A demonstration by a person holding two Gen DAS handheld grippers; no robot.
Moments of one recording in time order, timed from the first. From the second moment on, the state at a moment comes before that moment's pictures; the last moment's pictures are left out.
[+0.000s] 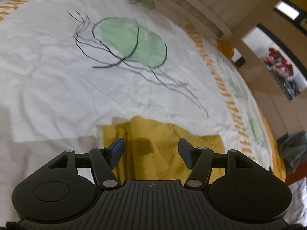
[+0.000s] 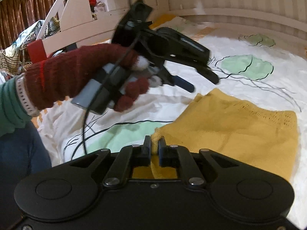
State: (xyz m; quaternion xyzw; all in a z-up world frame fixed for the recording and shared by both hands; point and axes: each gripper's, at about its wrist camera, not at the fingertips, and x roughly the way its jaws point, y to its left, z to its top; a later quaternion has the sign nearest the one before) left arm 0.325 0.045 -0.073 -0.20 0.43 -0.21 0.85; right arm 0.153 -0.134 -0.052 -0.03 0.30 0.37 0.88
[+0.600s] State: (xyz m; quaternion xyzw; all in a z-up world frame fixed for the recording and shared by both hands) left arm 0.309 0.029 -0.067 -0.15 0.38 -0.18 0.90; right arm 0.146 -0.135 -0.050 -0.05 0.31 0.38 0.87
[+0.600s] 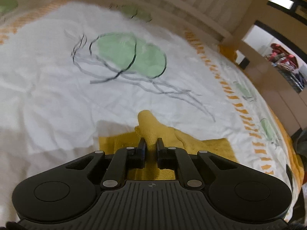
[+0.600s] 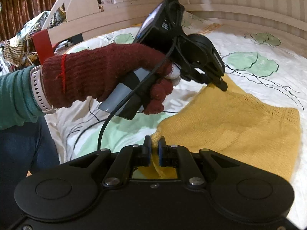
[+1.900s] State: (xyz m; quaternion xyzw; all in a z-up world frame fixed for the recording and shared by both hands) left arm 0.270 0.039 -0.106 -0.10 0.42 -0.16 0.89; right arm 0.237 -0.231 -0.074 0.10 0.34 0.18 0.92
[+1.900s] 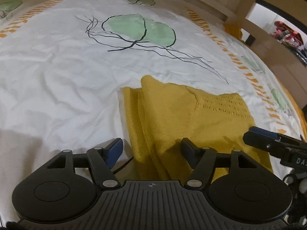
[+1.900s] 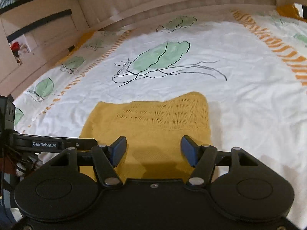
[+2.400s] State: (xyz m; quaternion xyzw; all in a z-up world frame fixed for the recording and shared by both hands) left arm 0.209 0.050 -0.100 -0.05 0.39 -0.13 0.91; right arm 0.227 -0.237 -0.067 0.07 0.34 0.14 0.93
